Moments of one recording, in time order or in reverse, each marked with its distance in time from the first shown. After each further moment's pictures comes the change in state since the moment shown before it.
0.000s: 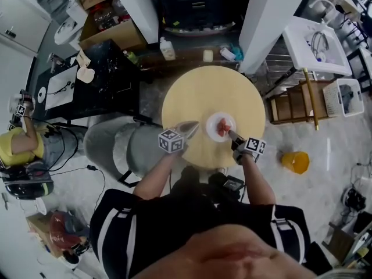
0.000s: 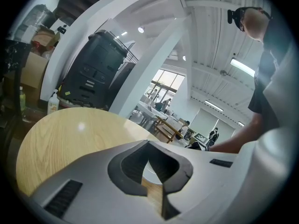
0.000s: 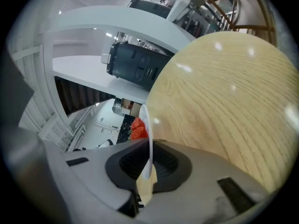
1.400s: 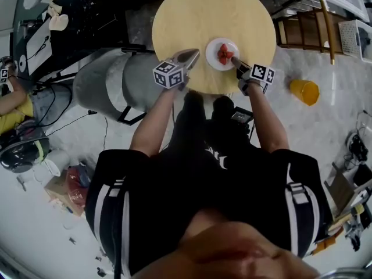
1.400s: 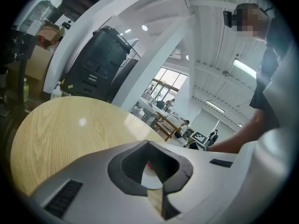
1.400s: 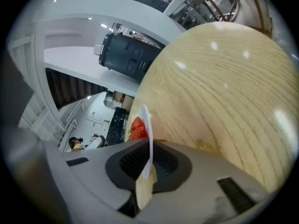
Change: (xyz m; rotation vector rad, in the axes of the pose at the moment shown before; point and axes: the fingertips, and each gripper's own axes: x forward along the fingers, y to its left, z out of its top) left arm -0.006 -0.010 -0.029 -0.030 0.014 0.007; right arm 0.002 -0.006 -0.031 -0.023 0.068 -0.081
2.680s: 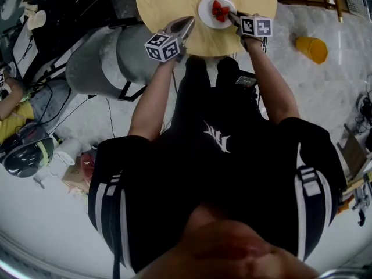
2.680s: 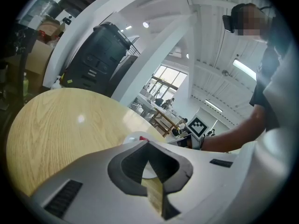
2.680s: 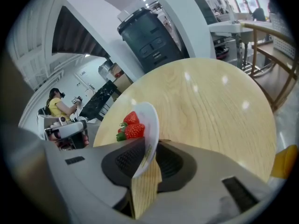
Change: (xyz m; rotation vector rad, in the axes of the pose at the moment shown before) left arm -0.007 -0.017 -0.022 -0.013 0.025 -0.021; right arm 0.001 0.002 0.012 -0.446 0.111 -0.316
